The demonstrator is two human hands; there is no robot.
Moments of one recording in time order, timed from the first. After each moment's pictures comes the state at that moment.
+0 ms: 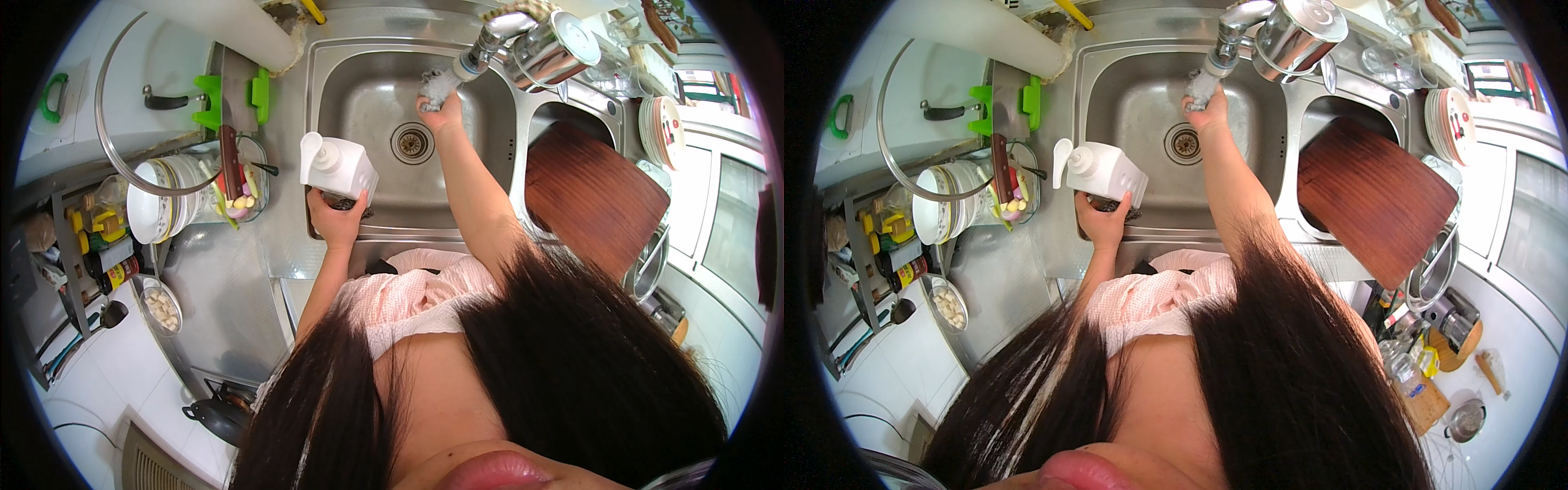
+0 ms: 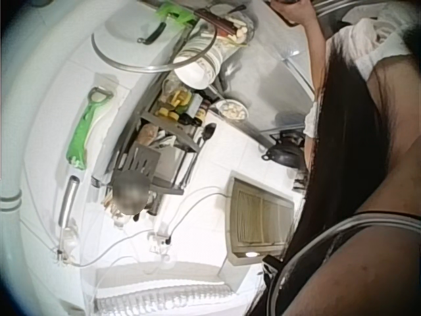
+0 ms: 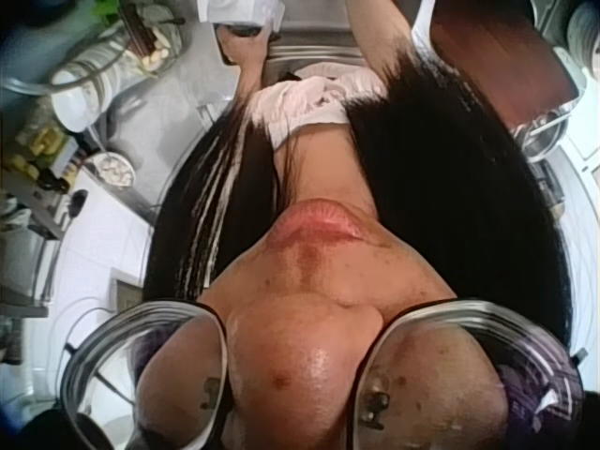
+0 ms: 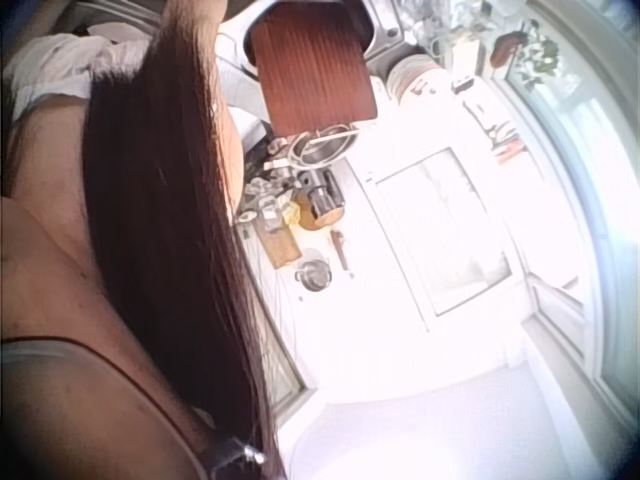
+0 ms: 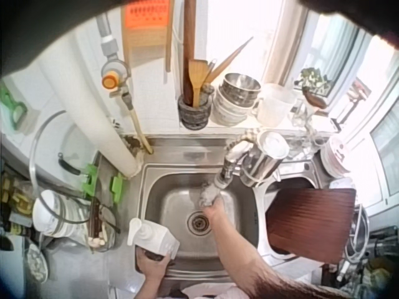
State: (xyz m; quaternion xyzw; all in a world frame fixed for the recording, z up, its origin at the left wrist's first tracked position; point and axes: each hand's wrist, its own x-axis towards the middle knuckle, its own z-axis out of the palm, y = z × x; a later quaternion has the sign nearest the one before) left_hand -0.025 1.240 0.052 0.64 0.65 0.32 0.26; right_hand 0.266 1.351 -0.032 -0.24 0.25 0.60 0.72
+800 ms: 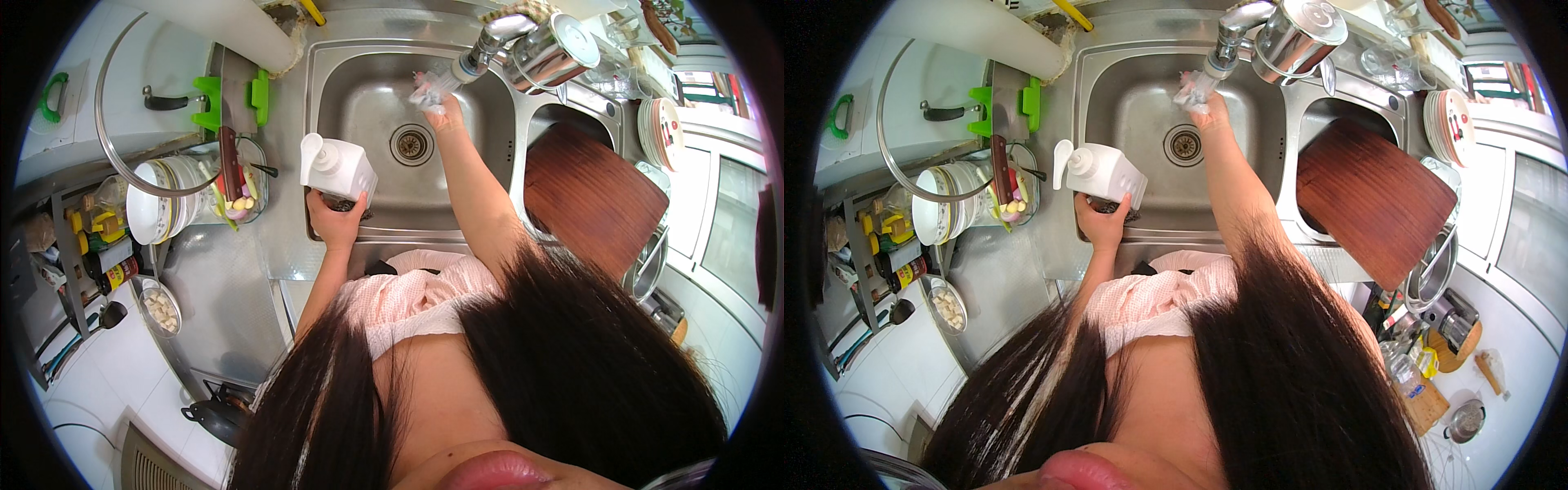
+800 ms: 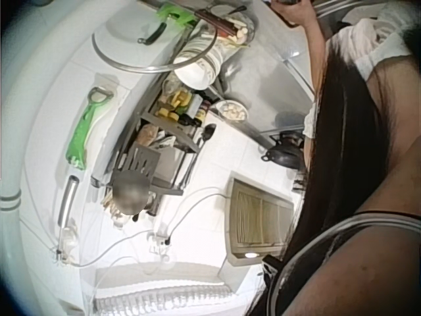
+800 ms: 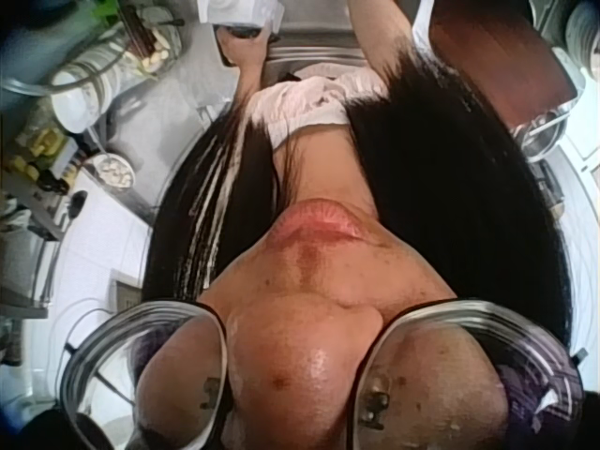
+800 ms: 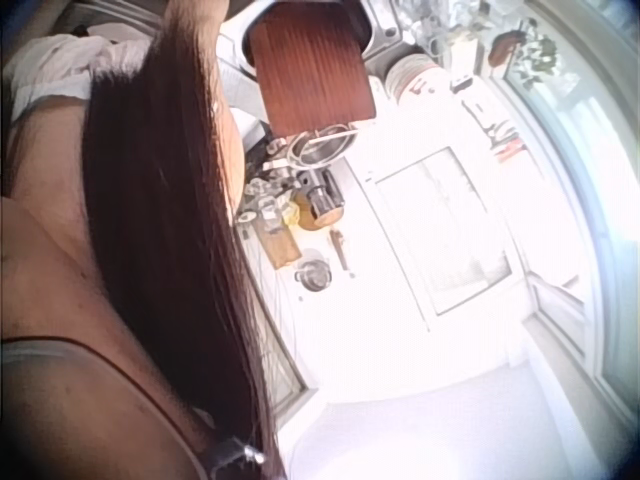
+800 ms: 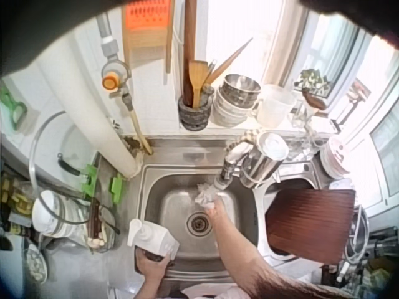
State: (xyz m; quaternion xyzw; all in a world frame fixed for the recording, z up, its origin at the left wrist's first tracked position) left_hand -0.025 1.240 0.043 0.62 0.63 0.37 0.29; right_hand 0.272 1.359 -0.042 -0.10 0.27 0.61 0.74
